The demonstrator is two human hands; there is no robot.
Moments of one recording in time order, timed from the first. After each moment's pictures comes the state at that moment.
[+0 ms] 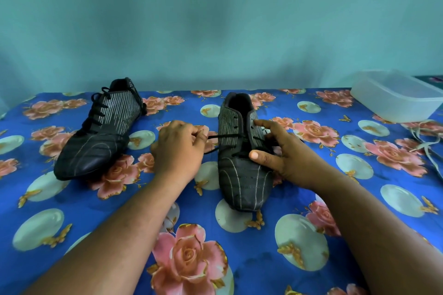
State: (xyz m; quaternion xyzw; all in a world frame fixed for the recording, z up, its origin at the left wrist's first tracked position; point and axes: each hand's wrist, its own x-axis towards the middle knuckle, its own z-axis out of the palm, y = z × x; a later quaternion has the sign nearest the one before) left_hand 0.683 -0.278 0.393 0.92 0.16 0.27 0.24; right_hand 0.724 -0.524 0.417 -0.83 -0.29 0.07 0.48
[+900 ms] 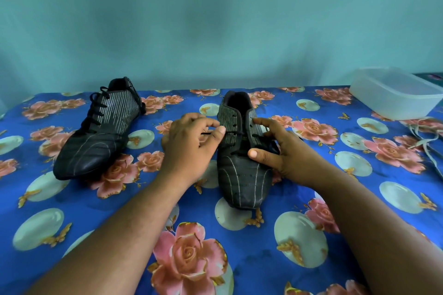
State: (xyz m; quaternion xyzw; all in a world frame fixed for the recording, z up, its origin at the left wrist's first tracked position) left_hand 0.674 -0.294 0.403 0.90 0.06 0.27 0.32; right_hand 0.720 -0.523 0.423 -0.83 -0.28 0.08 0.47
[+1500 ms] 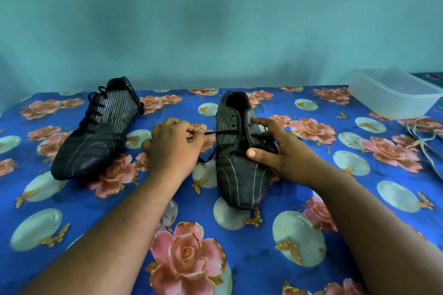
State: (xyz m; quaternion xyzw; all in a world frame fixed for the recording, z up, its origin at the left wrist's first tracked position) left_hand 0.678 -0.280 0.402 0.92 0.19 0.25 0.25; right_hand 0.721 -0.522 0.421 -0.82 -0.28 0.08 0.48
